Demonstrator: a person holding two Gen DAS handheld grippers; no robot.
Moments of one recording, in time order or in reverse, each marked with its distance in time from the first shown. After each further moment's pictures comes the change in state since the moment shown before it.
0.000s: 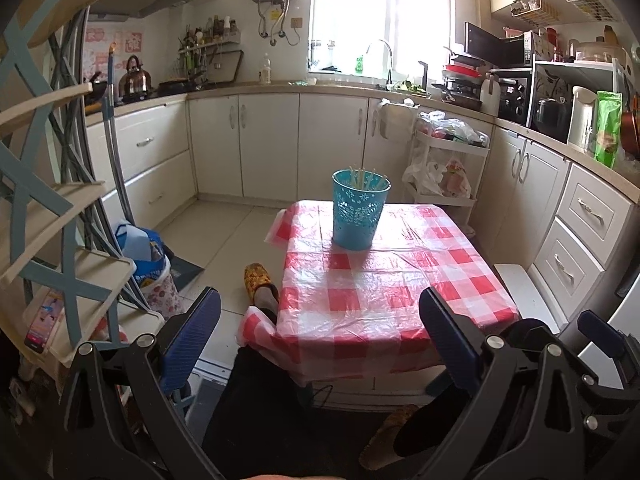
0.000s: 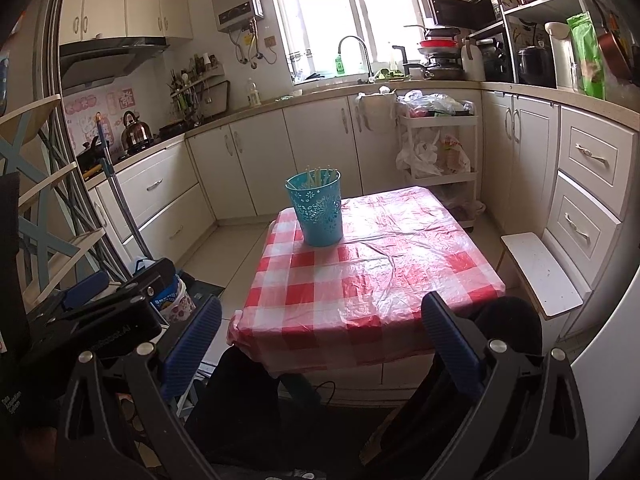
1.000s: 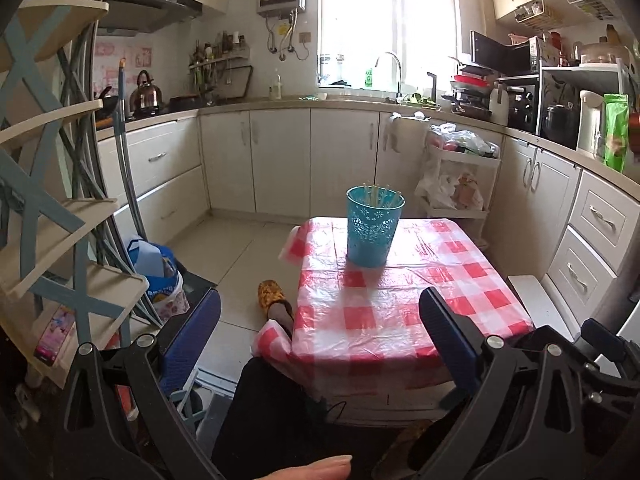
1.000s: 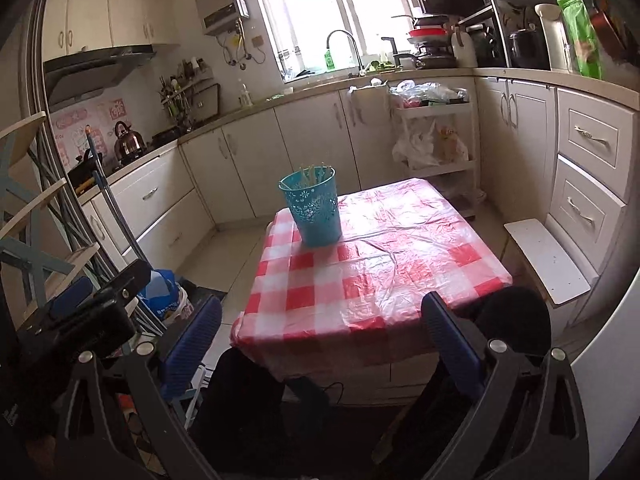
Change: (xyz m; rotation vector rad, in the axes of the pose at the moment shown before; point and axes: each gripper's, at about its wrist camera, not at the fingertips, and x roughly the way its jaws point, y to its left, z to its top) left arm -0.001 0.003 0.008 0.011 -0.056 0.059; right arm 0.013 -0.007 0.003 0.060 0.016 0.002
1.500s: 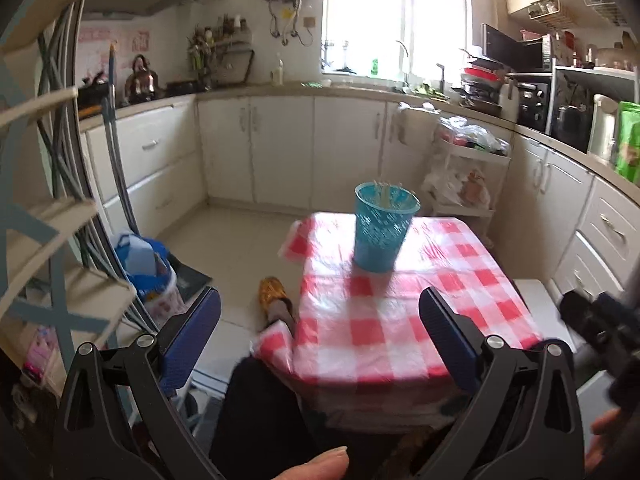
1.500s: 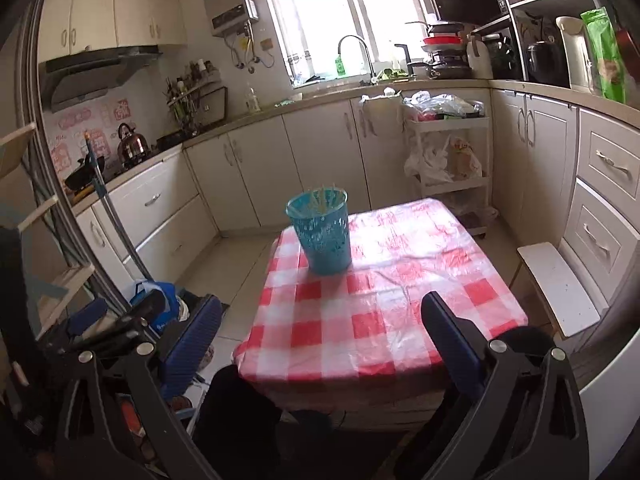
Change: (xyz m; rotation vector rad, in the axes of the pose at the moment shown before) left arm 0.052 0.019 0.024 -0.021 0.056 -0.021; right arm 0.043 0.013 0.041 -0.017 0.004 0.020
